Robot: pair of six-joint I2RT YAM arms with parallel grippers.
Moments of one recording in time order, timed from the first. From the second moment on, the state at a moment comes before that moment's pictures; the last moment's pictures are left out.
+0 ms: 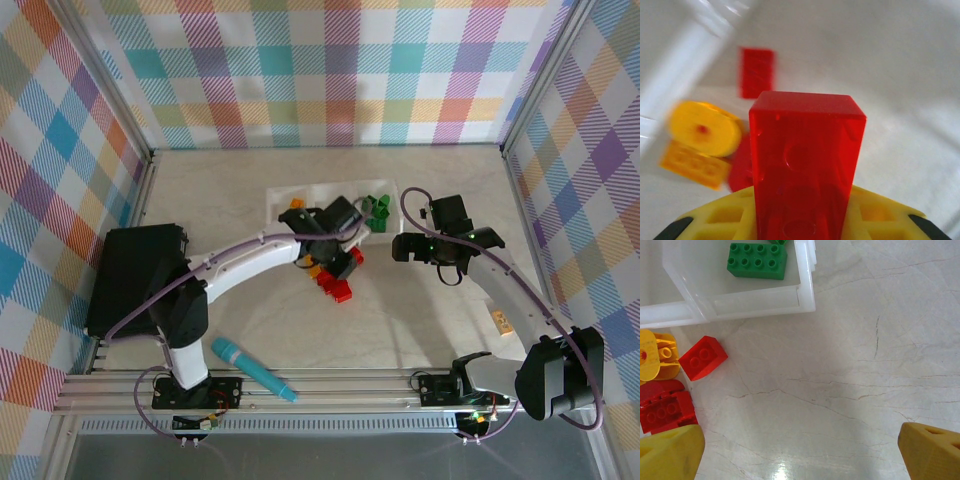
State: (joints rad) left arm -0.86 1.82 1.58 -0.90 0.01 -0.09; right arm 0.29 1.22 0.96 -0.76 -0.05 0.29
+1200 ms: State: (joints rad) left arm -0.64 2.35 2.16 -0.97 -0.15 -0.53; right arm 0.29 1.21 0.94 -0.75 -0.03 0.31
